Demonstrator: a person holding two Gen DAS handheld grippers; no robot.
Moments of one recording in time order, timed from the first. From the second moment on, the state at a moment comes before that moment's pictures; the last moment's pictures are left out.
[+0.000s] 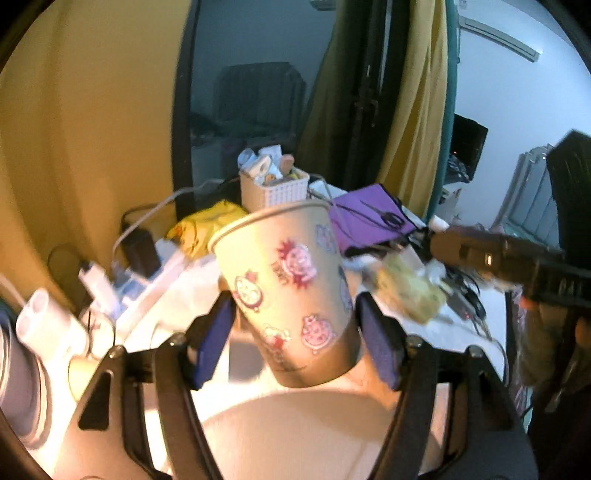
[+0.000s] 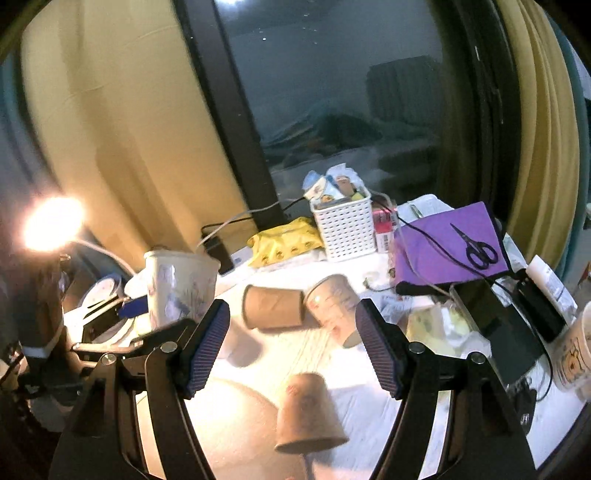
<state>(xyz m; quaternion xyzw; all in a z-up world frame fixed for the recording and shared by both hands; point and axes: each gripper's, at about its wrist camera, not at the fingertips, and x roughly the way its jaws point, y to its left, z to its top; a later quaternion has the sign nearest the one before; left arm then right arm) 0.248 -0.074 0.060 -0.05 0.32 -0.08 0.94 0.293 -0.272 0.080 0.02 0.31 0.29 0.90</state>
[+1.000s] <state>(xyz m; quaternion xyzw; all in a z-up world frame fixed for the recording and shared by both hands) 0.061 -0.057 -0.023 -0.02 0.24 -0.10 0.97 0.112 -0.220 0.038 -0.04 0.28 0.37 0.89</state>
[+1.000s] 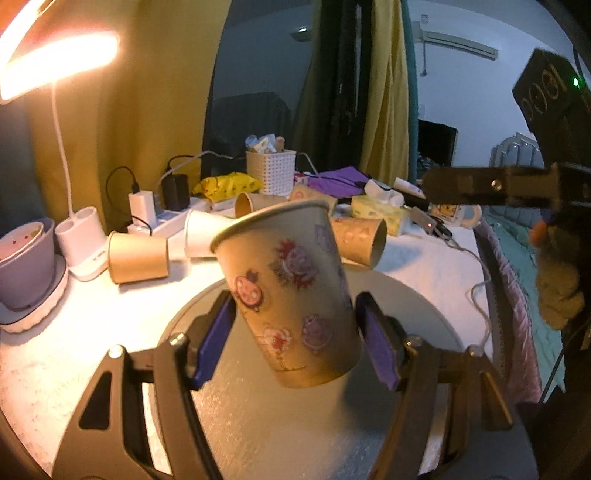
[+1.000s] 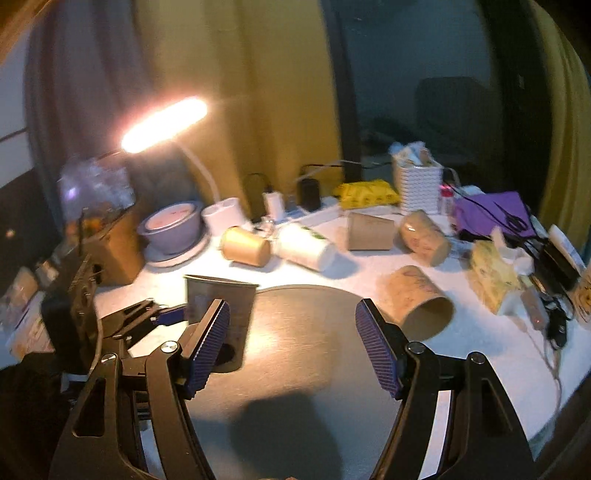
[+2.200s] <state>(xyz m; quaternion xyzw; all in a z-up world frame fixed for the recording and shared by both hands) 0.023 -0.089 -0.016 0.06 0.15 -0.14 0.98 0.138 -0.189 0.006 0.05 0.37 0.52 0.77</state>
